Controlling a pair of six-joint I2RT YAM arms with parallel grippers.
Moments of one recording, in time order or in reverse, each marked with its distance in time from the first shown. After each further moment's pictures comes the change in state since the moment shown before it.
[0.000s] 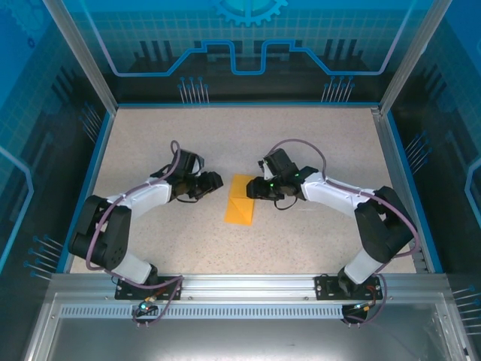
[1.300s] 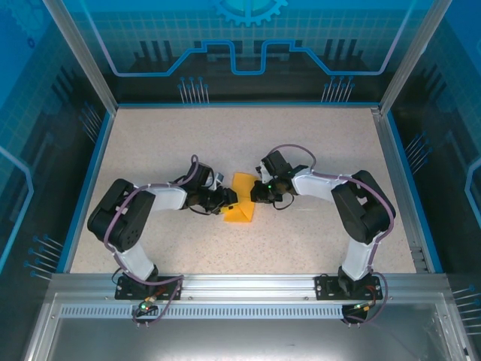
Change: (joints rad) left arm -0.102 0.196 -0.056 0.236 0.258 -0.100; right arm -0.037 0.199 0.033 0.039 -0.095 -0.060
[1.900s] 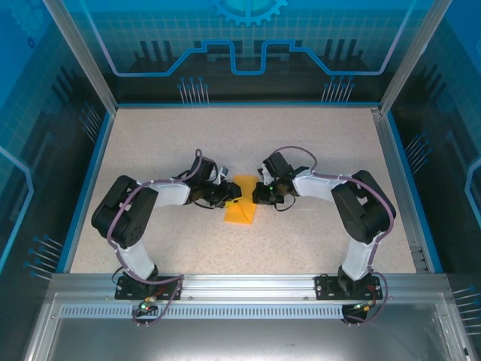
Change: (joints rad) left arm -0.011 0.035 0.073 0.008 0.010 0.004; right arm -0.009 0.000 -0.024 0.005 0.000 0.005
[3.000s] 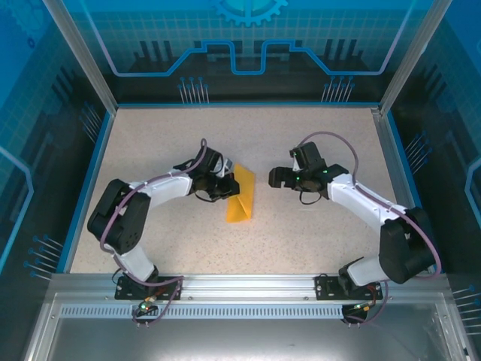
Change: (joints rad) left arm -0.046 -0.069 0.200 -0.350 -0.170 0.183; right arm -0.137 -0.406 -0.078 -0.161 0.309 -0.070
